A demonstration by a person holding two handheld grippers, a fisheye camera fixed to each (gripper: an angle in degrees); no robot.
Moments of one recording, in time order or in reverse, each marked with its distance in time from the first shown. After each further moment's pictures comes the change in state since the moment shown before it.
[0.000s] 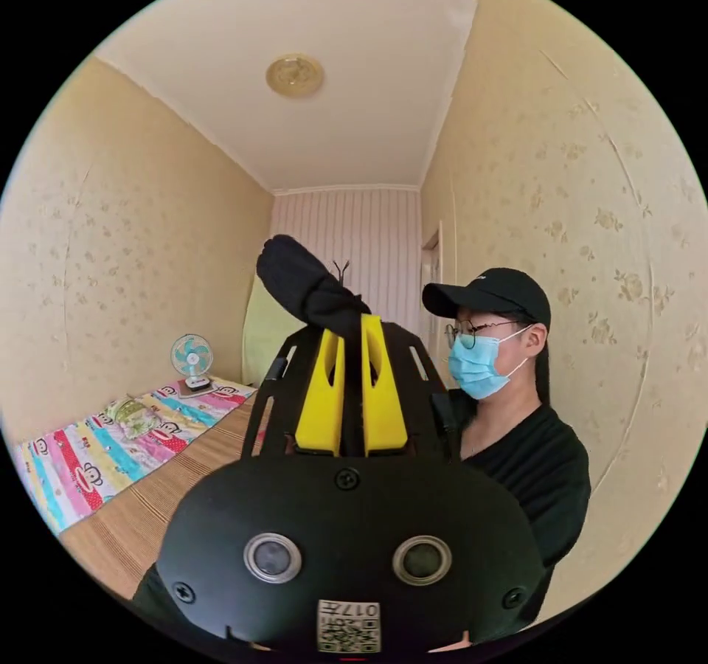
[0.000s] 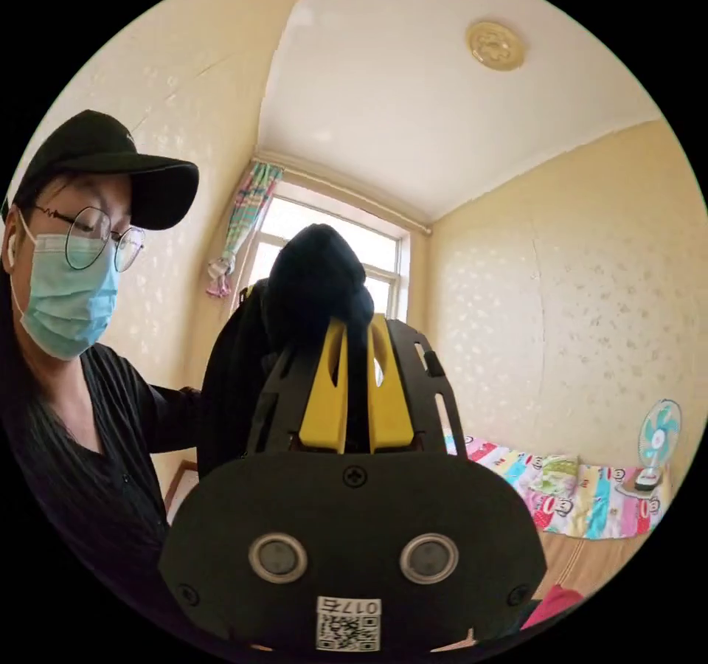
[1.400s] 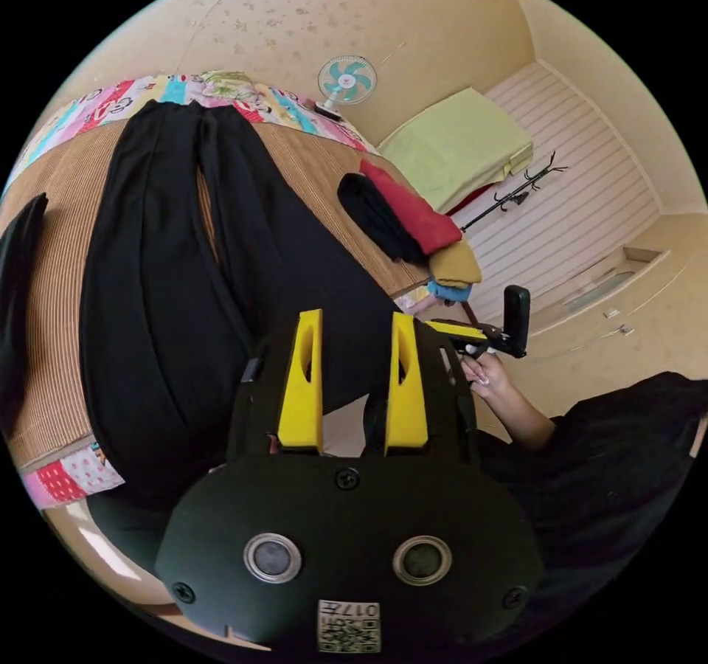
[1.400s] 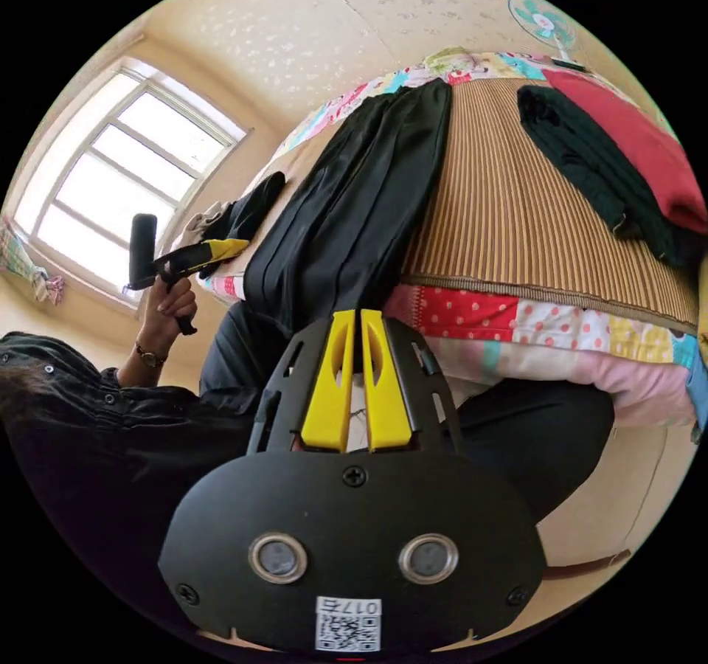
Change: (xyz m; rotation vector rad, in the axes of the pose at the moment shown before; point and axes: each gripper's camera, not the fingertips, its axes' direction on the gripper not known) left arm -0.223 0.542 0.294 -0.639 -0.371 -0.847; right arm 0.068 0.529 0.022 -0.974 0.238 0.874
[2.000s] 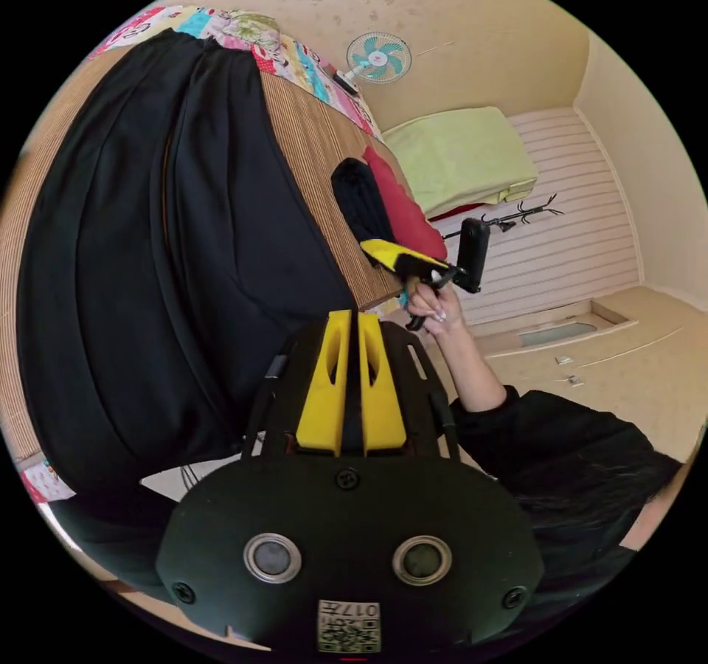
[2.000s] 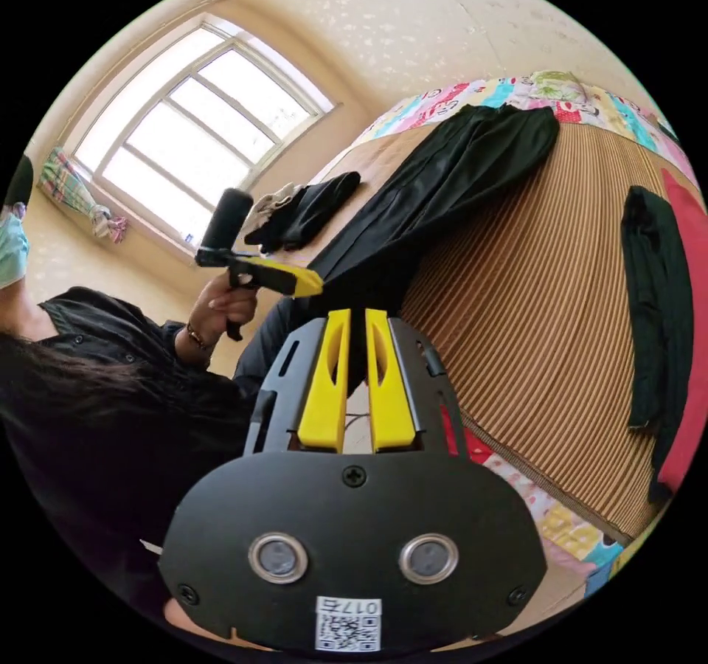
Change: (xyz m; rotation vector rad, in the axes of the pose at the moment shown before) left arm -0.017 -0.017 0.033 -0.104 0.218 -0.199; right arm 0.048 -0.110 0.010 -0.123 -0.226 -0.182
